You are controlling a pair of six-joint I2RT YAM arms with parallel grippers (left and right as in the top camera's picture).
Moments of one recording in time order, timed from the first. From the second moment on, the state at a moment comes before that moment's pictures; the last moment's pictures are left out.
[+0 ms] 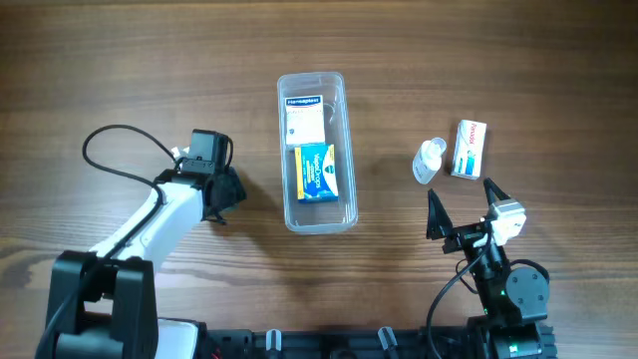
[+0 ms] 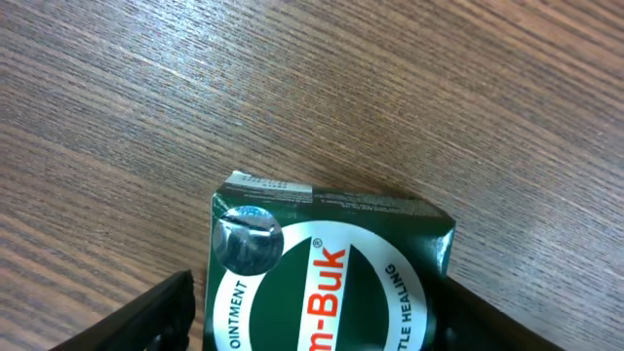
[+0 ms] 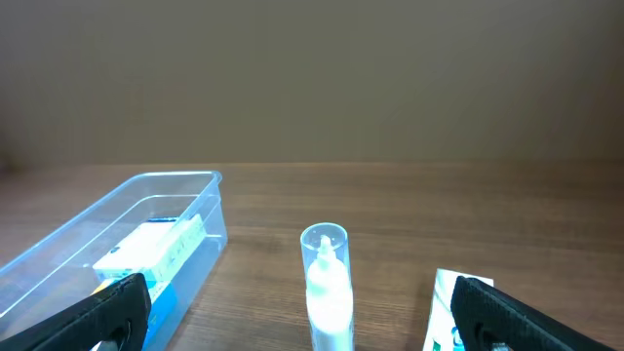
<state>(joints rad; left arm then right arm) -0.15 1.56 0.74 -0.49 -0.16 -0.60 0.12 0.02 0.01 0.00 -0.10 0.10</state>
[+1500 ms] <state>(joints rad) -0.26 1.24 1.01 -0.81 -0.03 -0.63 0.12 0.02 0.01 0.00 -0.10 0.10</state>
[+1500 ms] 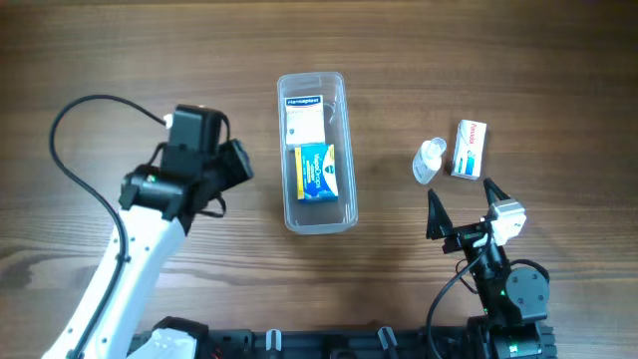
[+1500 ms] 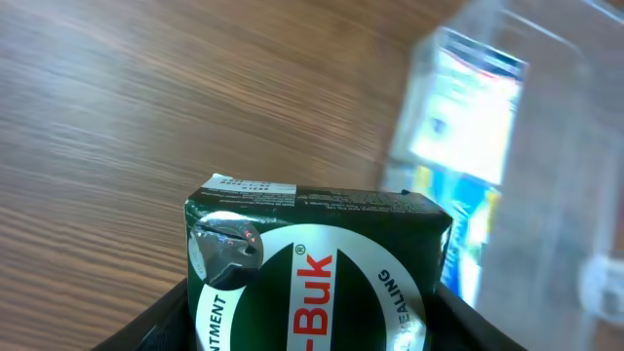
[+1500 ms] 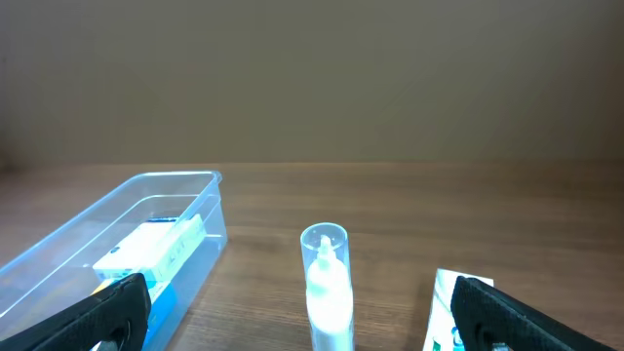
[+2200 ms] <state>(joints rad) -0.70 1.23 1.01 -0.71 -0.01 -0.85 0.12 0.02 0.01 0.00 -0.10 0.10</state>
